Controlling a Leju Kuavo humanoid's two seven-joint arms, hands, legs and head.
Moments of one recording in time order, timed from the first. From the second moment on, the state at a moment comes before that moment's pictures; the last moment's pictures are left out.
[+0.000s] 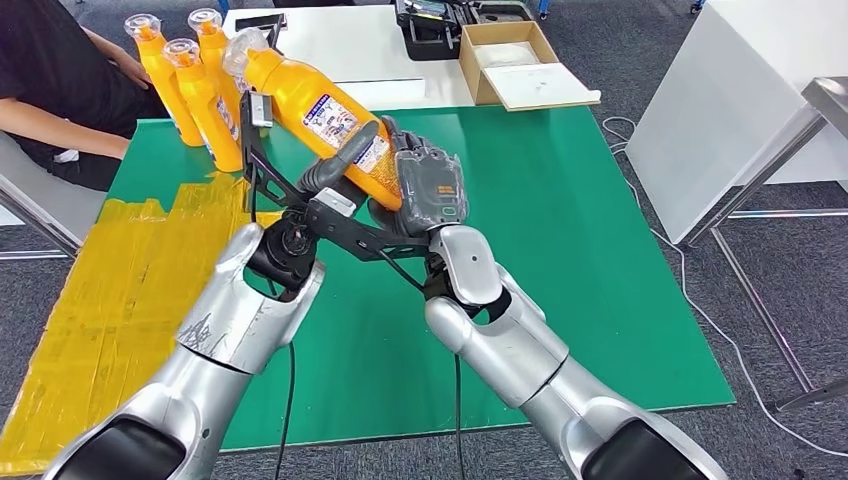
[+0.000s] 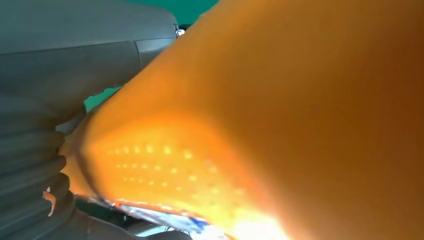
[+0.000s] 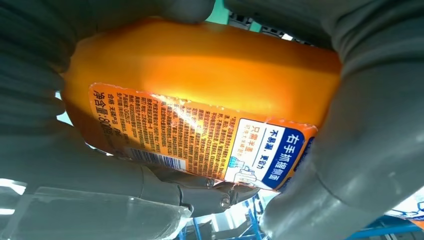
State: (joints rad) left arm -0.77 -0.20 -0.45 -1.15 0.94 0.33 0.24; right arm -0.73 0.13 0.80 -1.22 0.88 -0.25 0.42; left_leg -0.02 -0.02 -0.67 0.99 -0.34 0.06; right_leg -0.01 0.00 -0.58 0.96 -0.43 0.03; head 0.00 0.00
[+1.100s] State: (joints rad) left arm -0.74 -0.20 -0.52 -1.18 0.81 0.40 0.09; right arm -0.72 0.11 0.80 -1.21 0.87 -0.26 0.42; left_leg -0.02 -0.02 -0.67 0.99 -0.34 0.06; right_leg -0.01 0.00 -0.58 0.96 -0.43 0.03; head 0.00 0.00
